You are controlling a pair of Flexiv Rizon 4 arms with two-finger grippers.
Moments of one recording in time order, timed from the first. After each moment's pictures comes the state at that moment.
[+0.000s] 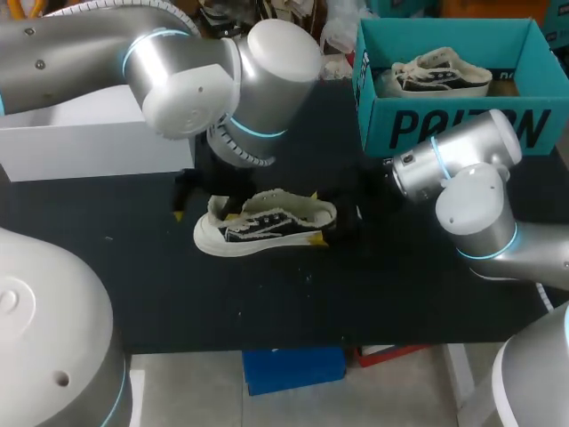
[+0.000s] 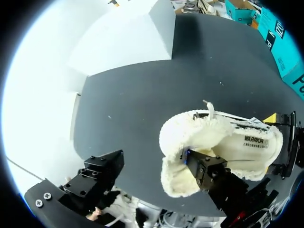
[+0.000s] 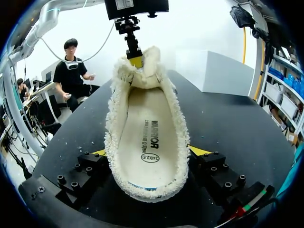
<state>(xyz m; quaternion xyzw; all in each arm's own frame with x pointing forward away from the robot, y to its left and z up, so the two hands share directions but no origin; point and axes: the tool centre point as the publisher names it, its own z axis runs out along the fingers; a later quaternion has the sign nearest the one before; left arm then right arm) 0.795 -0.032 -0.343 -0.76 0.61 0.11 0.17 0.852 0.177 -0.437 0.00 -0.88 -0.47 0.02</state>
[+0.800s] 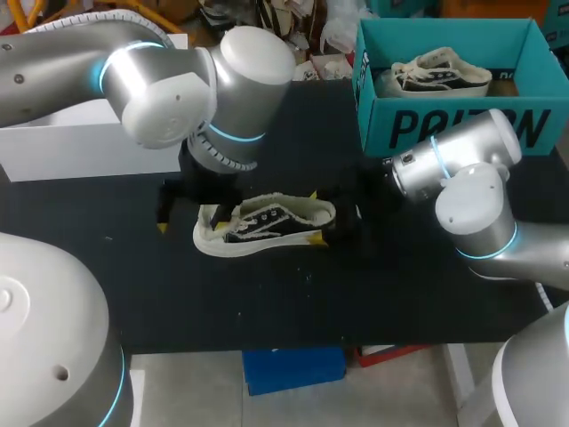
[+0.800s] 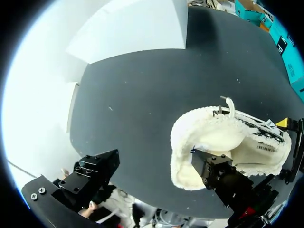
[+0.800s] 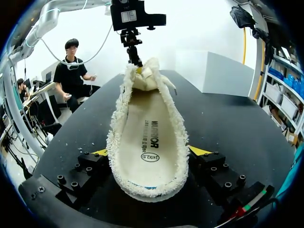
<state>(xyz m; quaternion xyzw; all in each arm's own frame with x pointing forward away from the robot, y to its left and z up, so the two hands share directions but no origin) 0.787 -0.009 -0.360 -0.78 0.59 0.12 0.15 0.852 0.178 -0.436 0.00 -0.88 -0.47 0.02</state>
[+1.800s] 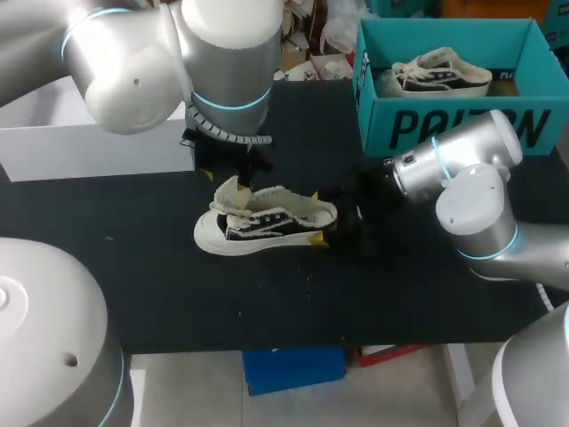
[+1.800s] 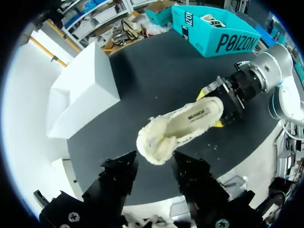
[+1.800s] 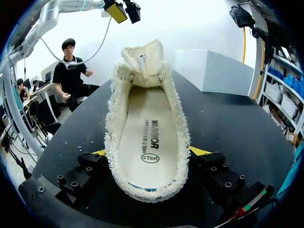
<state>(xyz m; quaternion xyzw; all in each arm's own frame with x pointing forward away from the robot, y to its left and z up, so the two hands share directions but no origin) 0.800 -0.085 -0.255 -0.54 0.83 -0.03 0.14 0.852 0.176 -0.438 0.00 -0.88 -0.47 0.02</state>
